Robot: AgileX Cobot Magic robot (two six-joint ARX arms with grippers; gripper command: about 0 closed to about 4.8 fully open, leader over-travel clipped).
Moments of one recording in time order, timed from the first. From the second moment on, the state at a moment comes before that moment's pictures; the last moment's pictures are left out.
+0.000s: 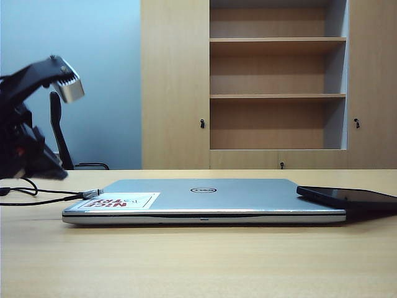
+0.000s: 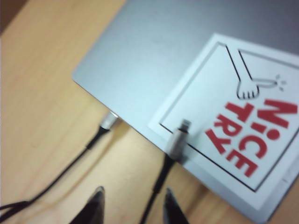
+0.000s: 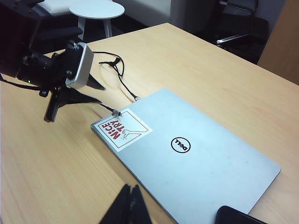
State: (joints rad) left arm -0.31 1.16 0.38 0.26 0.11 0.72; right arm 0.79 0.45 0.70 -0.51 0.00 -0.13
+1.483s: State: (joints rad) left arm -0.31 1.50 0.38 0.58 0.11 0.72; right arm 0.79 0.45 0.70 -0.51 0.00 -0.13
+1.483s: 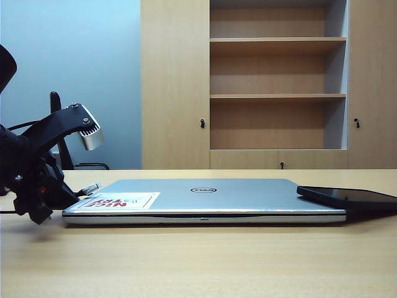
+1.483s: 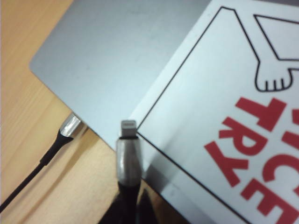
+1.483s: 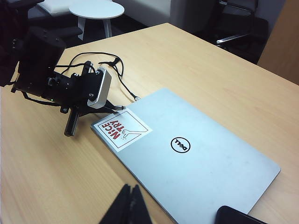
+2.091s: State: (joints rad) left arm -0.33 1.15 0.38 0.43 0.11 -0.09; right arm 0.79 0.45 0.70 -0.47 0.05 -0.08
